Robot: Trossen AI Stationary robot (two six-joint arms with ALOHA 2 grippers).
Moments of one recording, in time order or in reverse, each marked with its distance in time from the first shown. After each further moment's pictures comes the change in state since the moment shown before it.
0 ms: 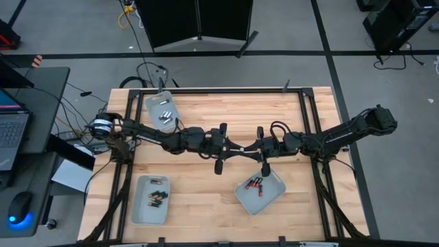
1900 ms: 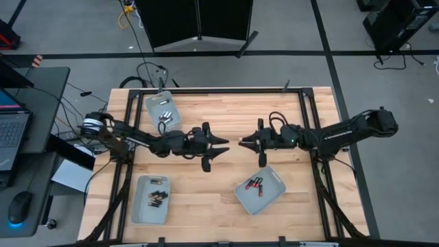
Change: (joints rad) left arm -0.022 -0.128 -0.282 0.261 -0.180 -0.096; right arm -0.143 -0.009 -0.002 -0.044 -0.058 0.022
